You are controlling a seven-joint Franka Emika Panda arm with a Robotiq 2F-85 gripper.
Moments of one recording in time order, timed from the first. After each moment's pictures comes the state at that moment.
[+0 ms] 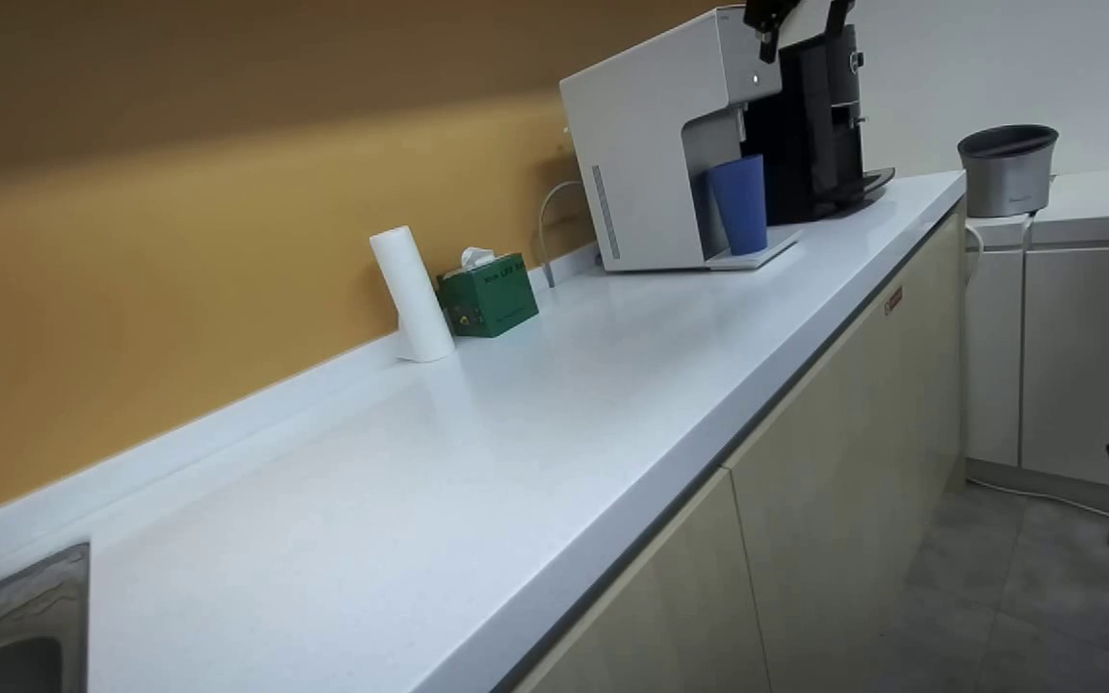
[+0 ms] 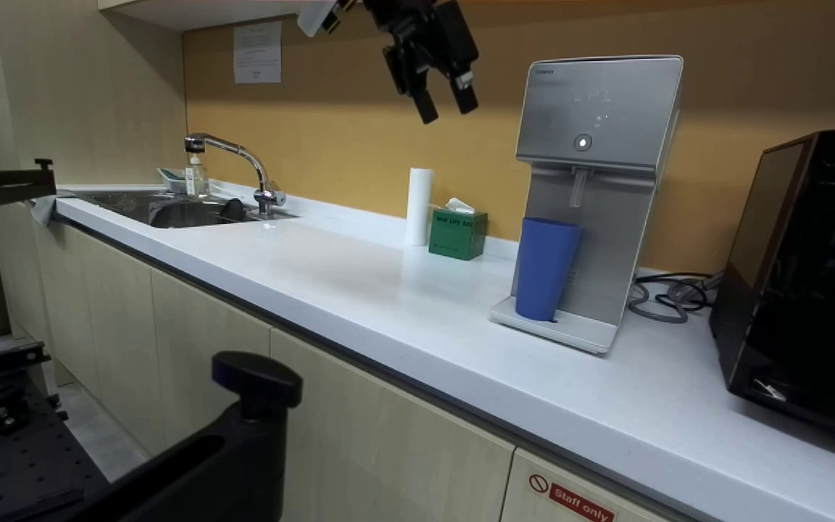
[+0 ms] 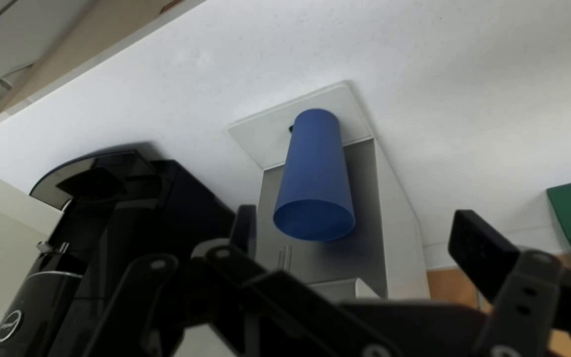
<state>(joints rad) -0.39 -0.40 -0.07 -2.43 -0.26 2.60 0.20</state>
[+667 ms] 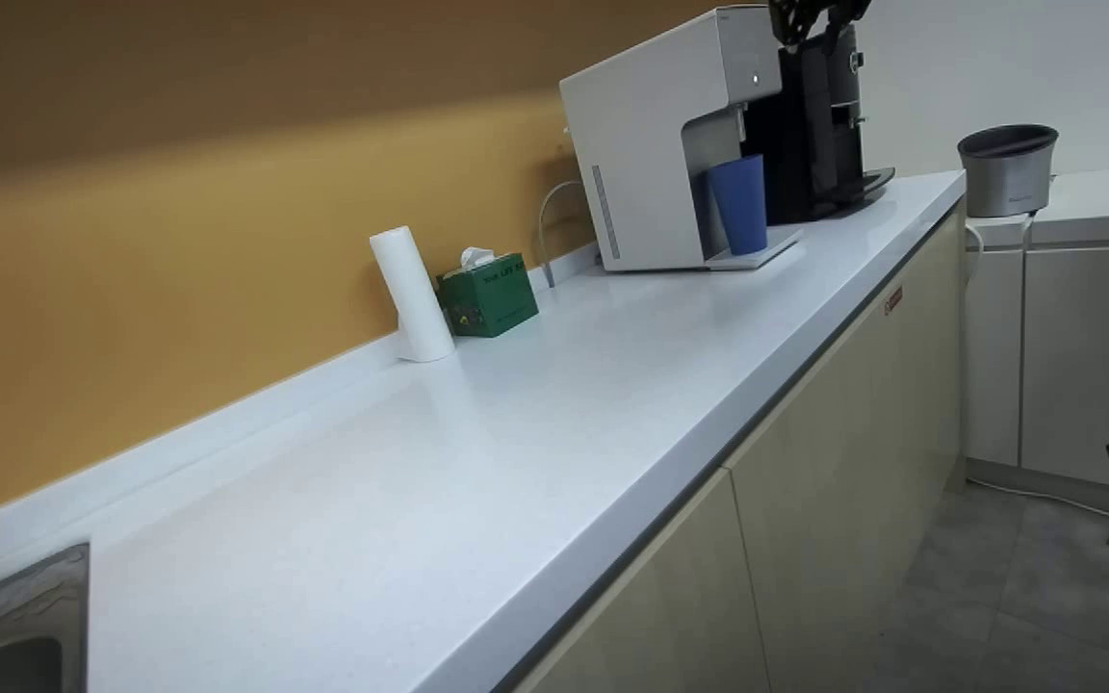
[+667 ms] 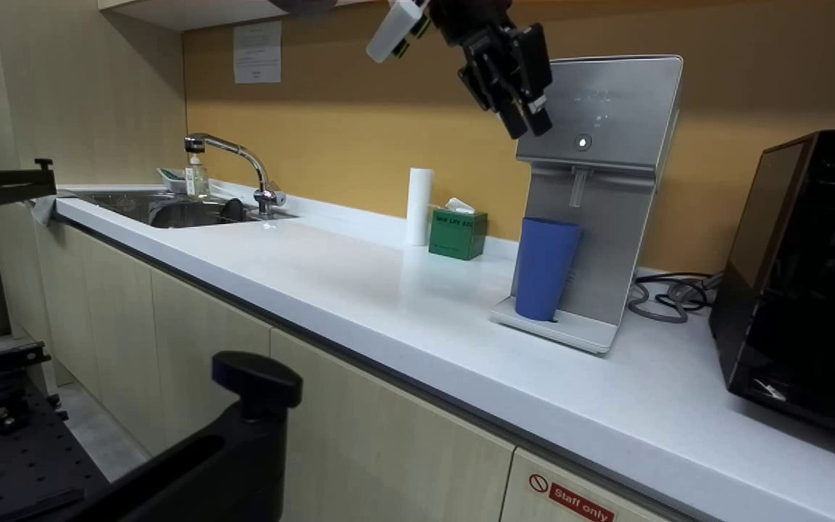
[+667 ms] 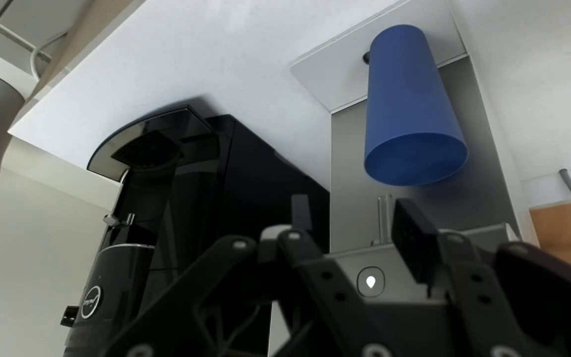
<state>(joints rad) -0.49 -0.23 -0.10 -2.34 -0.32 2.80 0.29</state>
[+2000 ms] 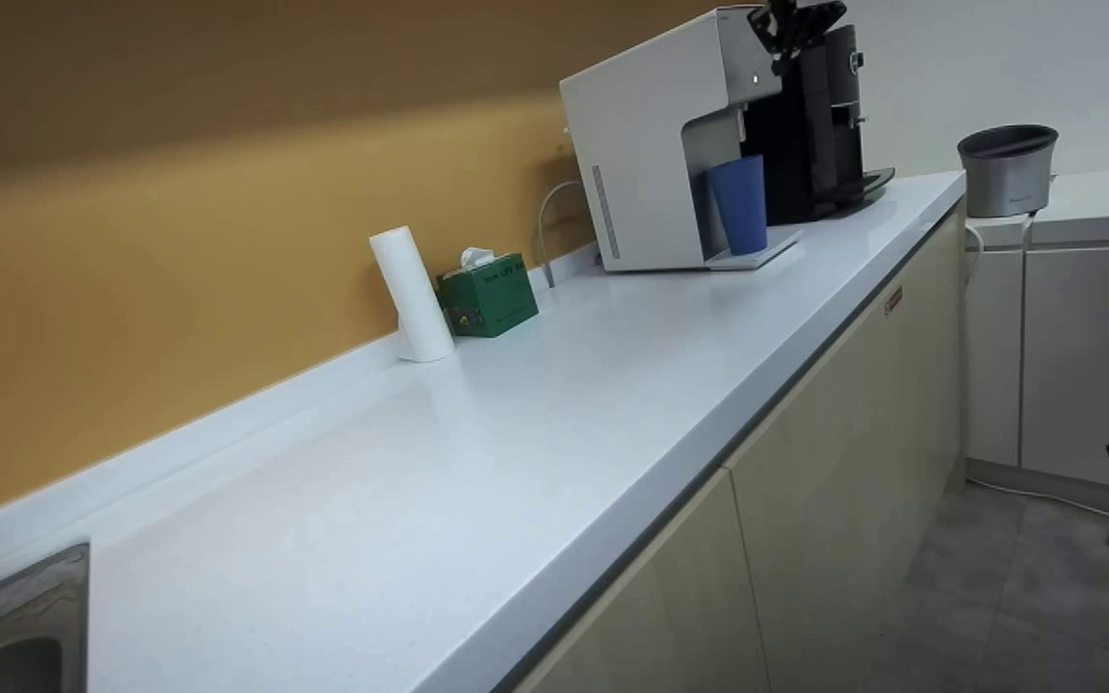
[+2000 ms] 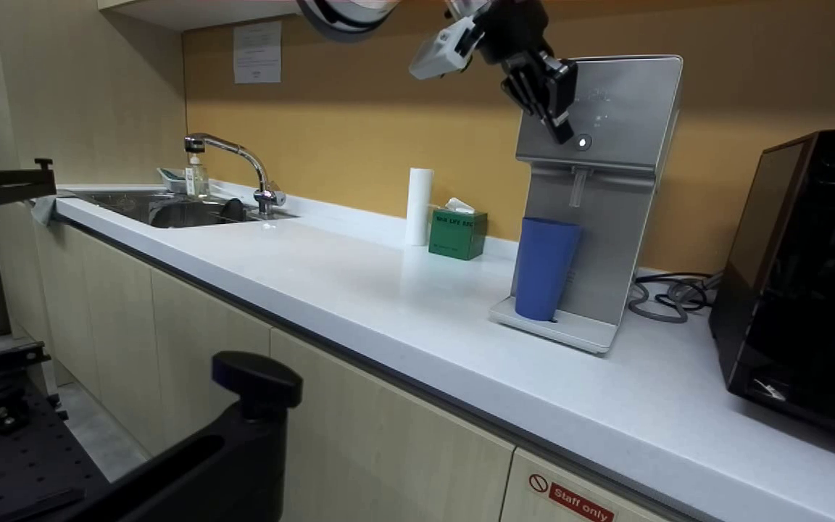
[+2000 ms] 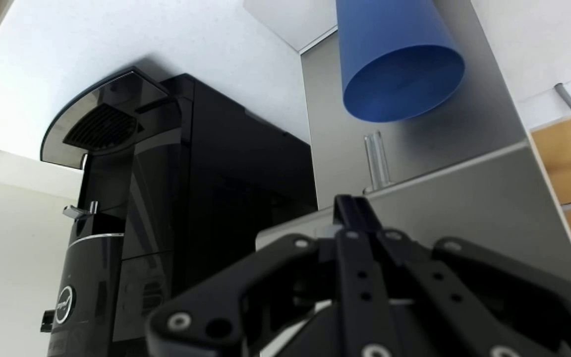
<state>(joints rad) -0.46 -0.07 -0.12 -2.24 -0.13 2.97 0.25</state>
